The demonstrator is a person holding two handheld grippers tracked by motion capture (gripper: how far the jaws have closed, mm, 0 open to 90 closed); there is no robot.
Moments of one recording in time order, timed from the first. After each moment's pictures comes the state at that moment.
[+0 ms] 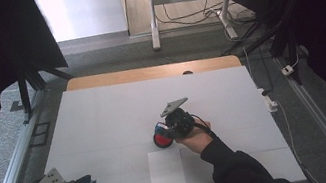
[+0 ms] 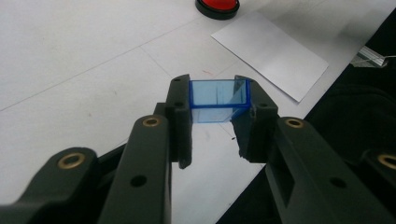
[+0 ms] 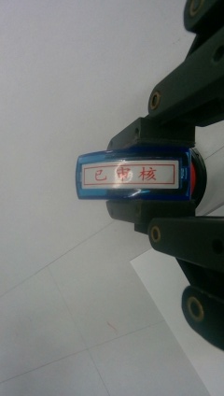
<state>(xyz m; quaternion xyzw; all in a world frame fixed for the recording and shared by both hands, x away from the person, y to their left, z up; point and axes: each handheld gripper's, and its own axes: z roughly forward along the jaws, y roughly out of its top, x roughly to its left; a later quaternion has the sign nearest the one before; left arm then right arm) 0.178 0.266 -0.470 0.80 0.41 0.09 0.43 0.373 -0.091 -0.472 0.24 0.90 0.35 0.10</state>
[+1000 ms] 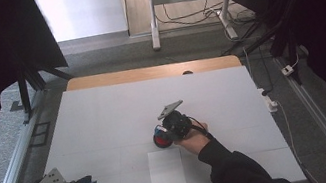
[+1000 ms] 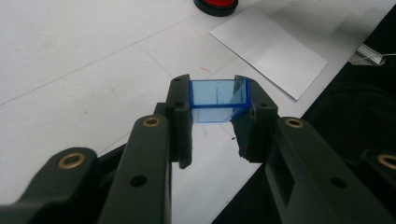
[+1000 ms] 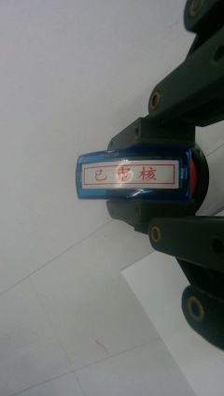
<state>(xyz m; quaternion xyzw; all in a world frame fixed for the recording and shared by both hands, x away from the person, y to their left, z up) 0.178 0.265 -0.470 0.80 0.41 0.09 0.42 0.377 -0.084 -0.487 0.24 0.91 0.33 0.10</state>
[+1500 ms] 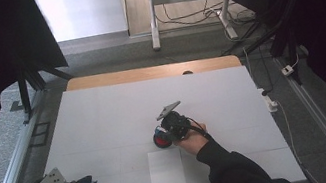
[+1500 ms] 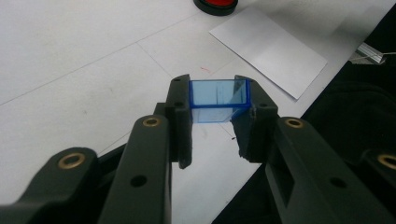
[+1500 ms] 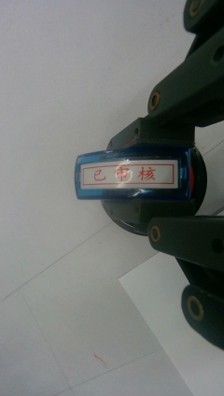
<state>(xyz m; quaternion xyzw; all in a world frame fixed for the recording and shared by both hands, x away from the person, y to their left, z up) 0.178 0.264 -0.470 0.81 0.41 0.09 0.42 0.378 -0.080 -0.491 0.26 0.91 0.31 0.10</state>
